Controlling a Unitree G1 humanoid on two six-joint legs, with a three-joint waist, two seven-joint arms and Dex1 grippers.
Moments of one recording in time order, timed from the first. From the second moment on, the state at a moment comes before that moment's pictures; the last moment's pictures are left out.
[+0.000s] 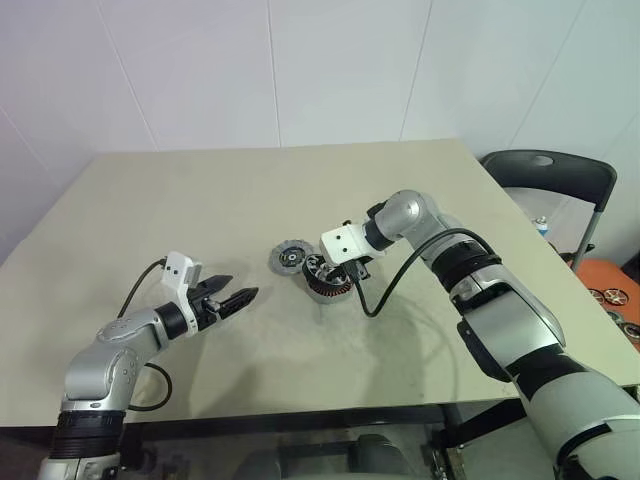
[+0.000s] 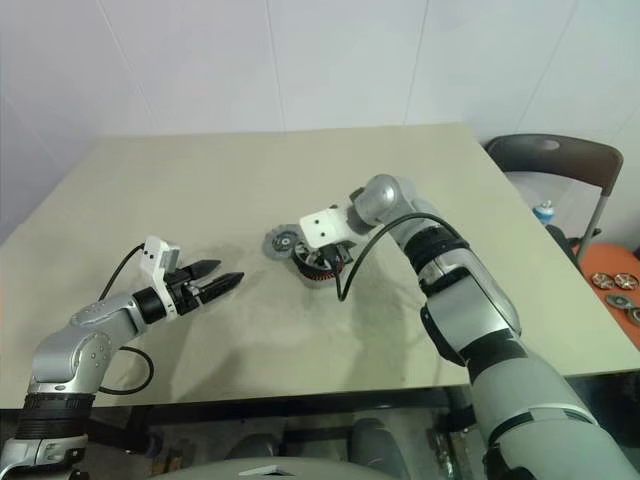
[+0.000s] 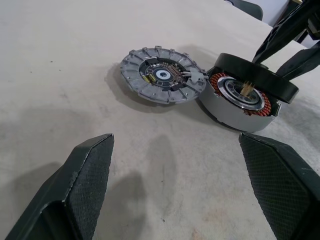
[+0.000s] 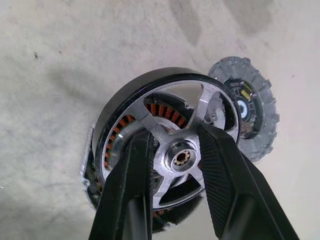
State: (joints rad) left arm -0.12 0.52 0.16 -0.09 -0.55 0.62 -0.71; right arm -1.13 -0.34 0.51 0.98 -0.33 -0.50 1.28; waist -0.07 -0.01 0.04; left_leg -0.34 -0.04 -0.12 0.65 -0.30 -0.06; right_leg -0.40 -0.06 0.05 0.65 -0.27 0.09
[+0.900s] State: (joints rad) left arm -0.12 0.52 0.15 -0.08 -0.55 0.62 -0.72; right arm -1.20 -0.38 0.51 1.01 -0.38 -0.58 1.32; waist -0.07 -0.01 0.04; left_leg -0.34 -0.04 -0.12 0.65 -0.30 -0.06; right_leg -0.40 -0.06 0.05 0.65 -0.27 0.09
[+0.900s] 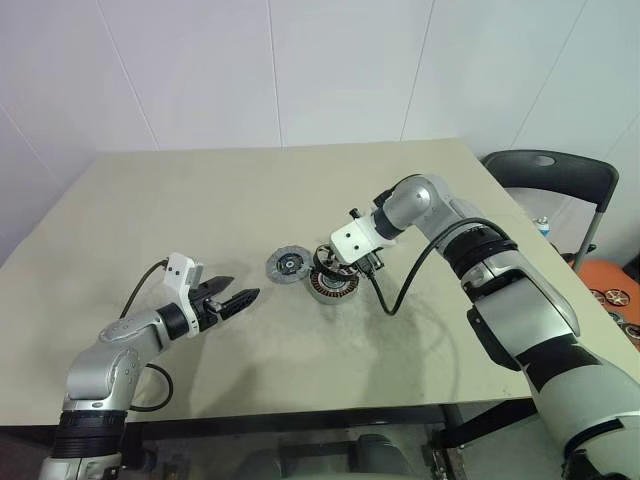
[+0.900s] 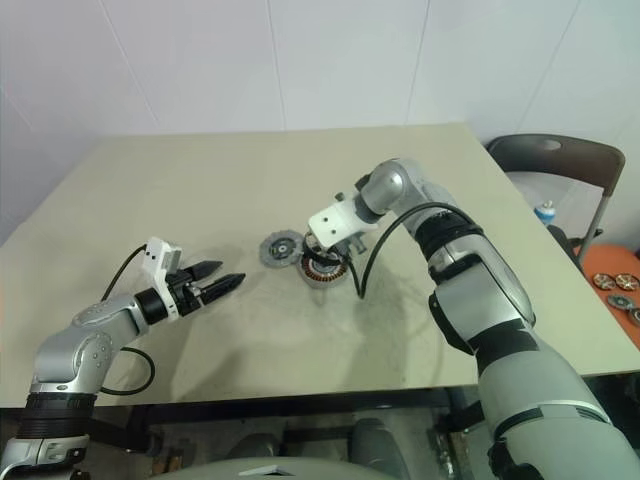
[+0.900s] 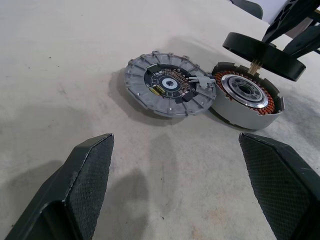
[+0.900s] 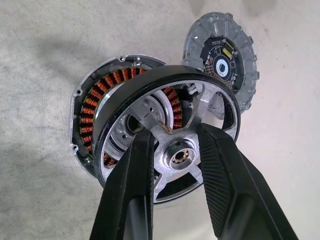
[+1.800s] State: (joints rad) left arm -0.12 0.50 0.15 -0.08 -0.55 0.62 -0.71; right arm -1.16 -0.37 0.55 1.00 -0.43 -0.64 1.26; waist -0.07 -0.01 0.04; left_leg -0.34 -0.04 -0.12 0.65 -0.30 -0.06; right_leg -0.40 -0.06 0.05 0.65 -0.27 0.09
